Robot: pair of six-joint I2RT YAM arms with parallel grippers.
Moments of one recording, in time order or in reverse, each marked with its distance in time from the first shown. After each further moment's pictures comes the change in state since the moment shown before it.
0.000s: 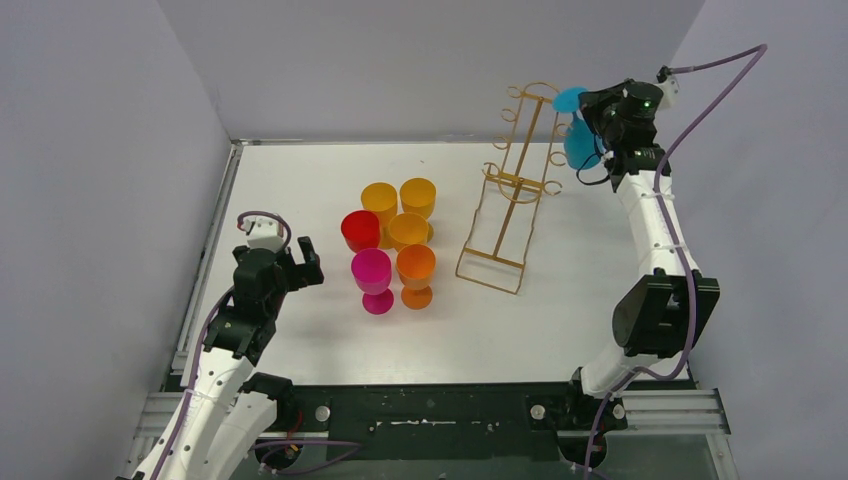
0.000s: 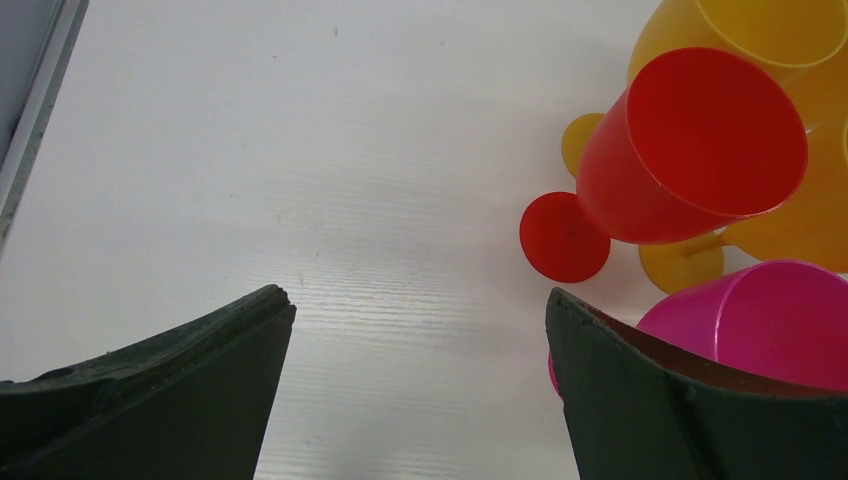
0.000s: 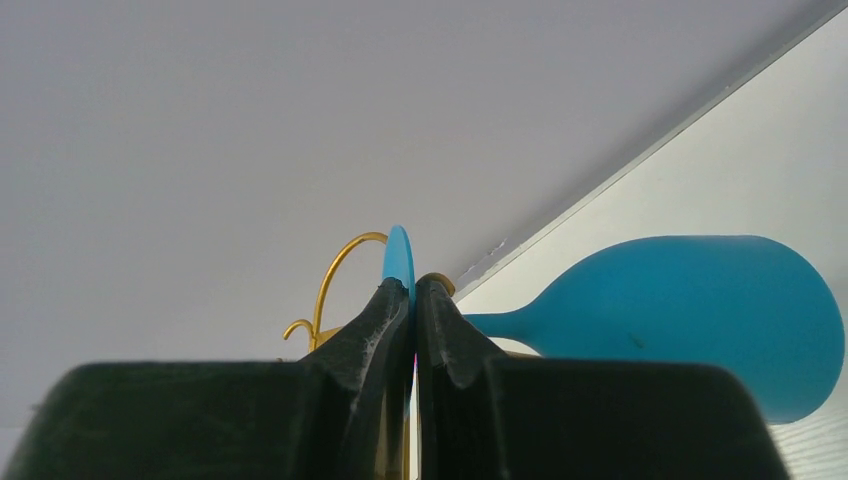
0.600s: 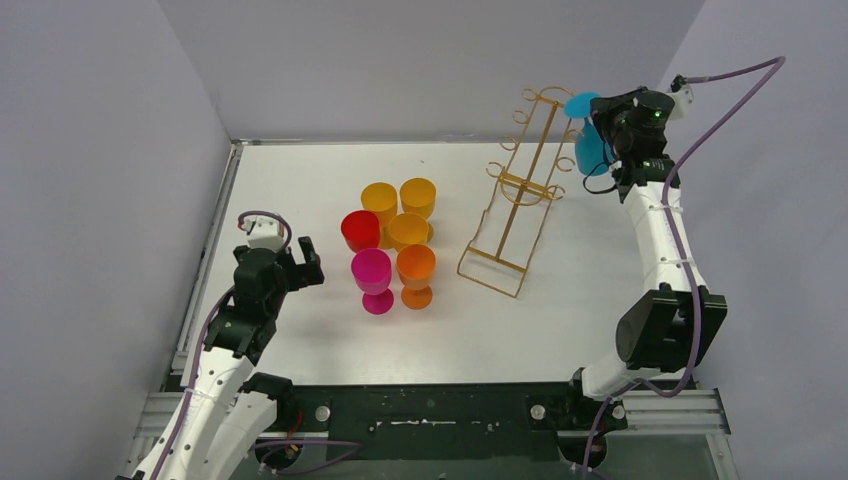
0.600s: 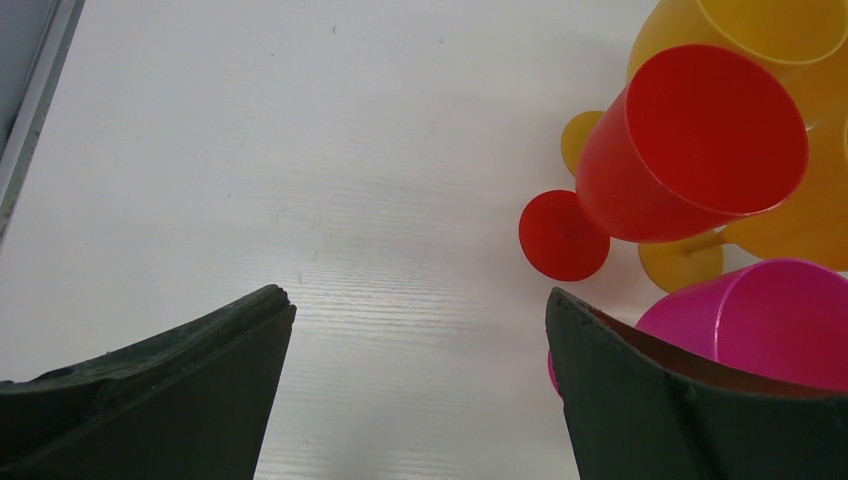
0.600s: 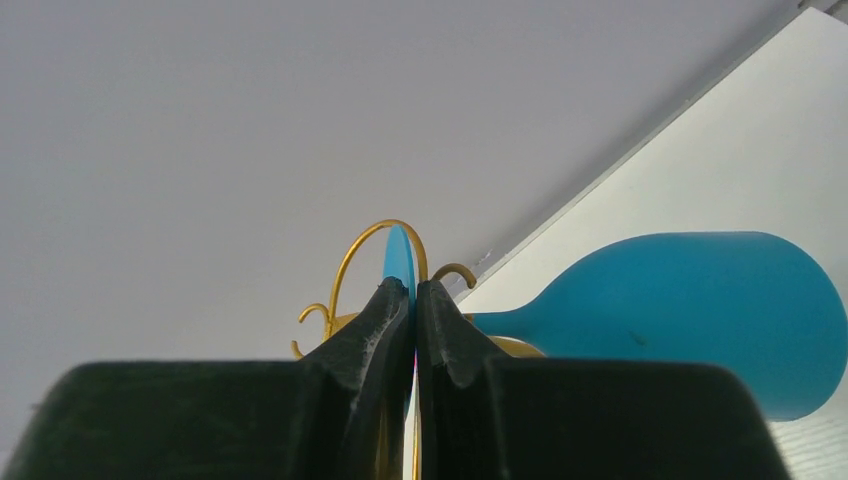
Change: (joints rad) left arm 0.000 0.004 0.000 0.000 0.004 0.000; right arm -0.032 -0.076 -0.074 0.011 0.018 0.006
